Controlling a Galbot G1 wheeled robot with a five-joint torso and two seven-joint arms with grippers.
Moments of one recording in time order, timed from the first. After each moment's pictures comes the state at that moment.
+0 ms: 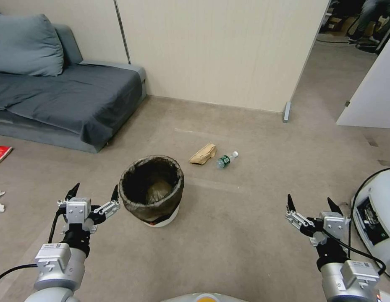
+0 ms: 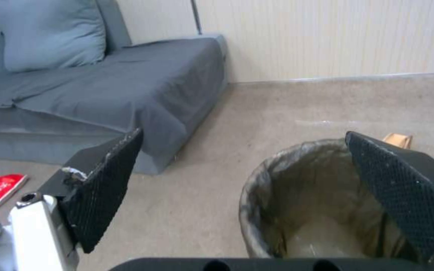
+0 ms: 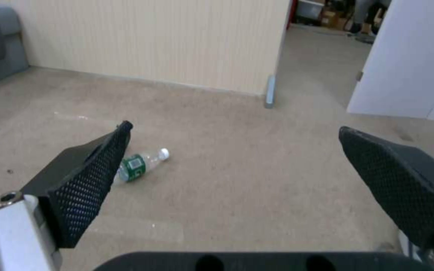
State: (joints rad) left arm 1.86 -1.48 -0.79 -2.43 -0.06 0.21 0.02; right arm -1.89 1.61 0.71 2.36 0.01 -0.08 -0.01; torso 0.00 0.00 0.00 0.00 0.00
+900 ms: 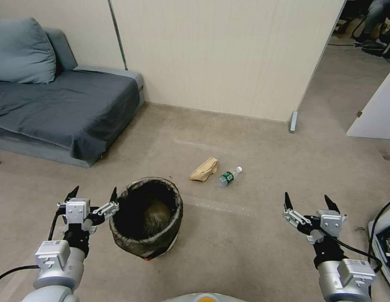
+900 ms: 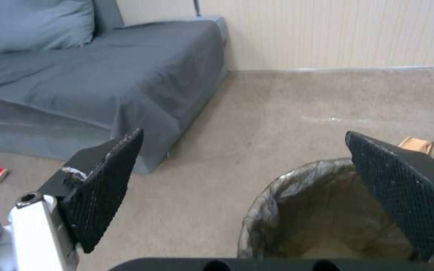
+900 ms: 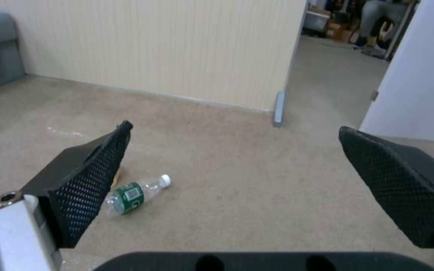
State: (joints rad) left arm 1.84 -1.47 -0.80 -2.43 -0.09 0.28 0.02; right arm -1.89 1.61 0.69 2.36 -0.03 -0.06 -0.02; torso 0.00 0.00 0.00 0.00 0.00
